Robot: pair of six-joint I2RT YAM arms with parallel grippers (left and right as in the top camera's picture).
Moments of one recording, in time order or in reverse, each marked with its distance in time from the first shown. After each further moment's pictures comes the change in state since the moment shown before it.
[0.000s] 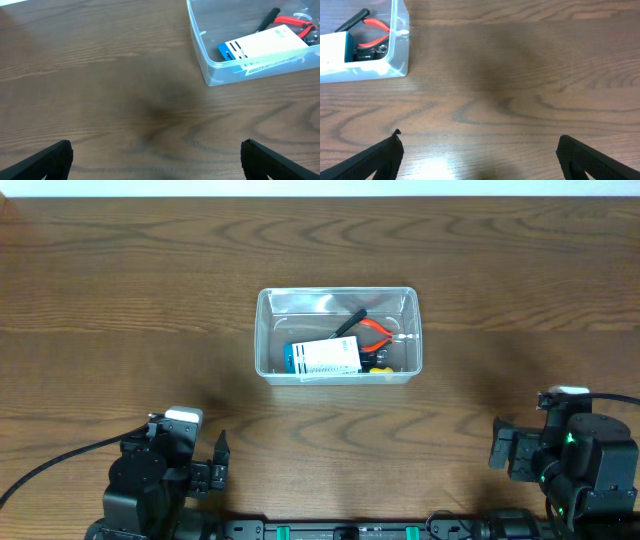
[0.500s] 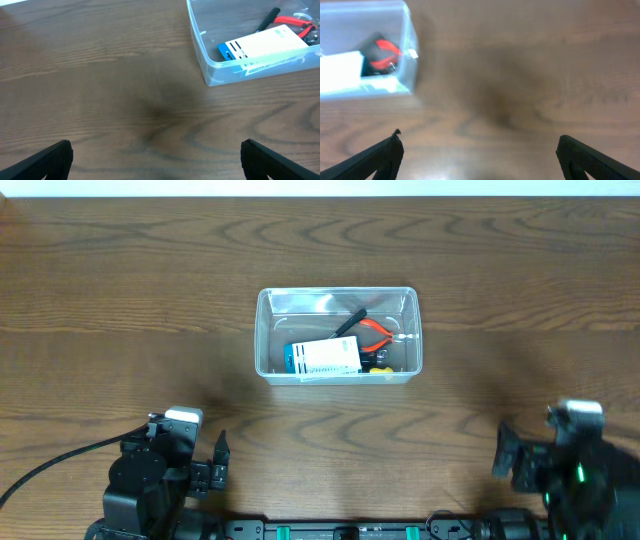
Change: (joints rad) left arm 0.000 0.000 0.000 0.000 0.000 0.000; right arm 0.000 -0.187 -0.040 0.059 -0.013 0.000
